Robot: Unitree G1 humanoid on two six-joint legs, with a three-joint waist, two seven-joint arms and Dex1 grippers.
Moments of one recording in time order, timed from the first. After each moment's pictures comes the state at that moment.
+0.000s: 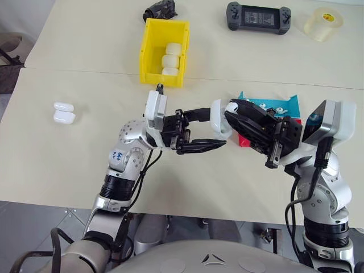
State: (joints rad) left arm -0.46 0.13 -0.12 0.01 -0.62 0.19 -1.22; right arm -0.12 -0.44 -0.07 -0.53 0.81 0.19 0.86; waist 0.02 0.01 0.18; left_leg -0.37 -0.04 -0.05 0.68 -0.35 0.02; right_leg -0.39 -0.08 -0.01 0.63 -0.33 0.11
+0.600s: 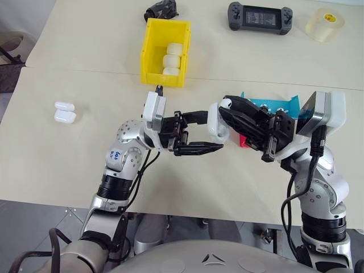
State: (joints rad) left arm -0.46 0.17 -0.13 0.01 -0.62 0.21 -1.25; right arm -0.15 -0.44 -0.07 -0.52 0.87 0.29 0.83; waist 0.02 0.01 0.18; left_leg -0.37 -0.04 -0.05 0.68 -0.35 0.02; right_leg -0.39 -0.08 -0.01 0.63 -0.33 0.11
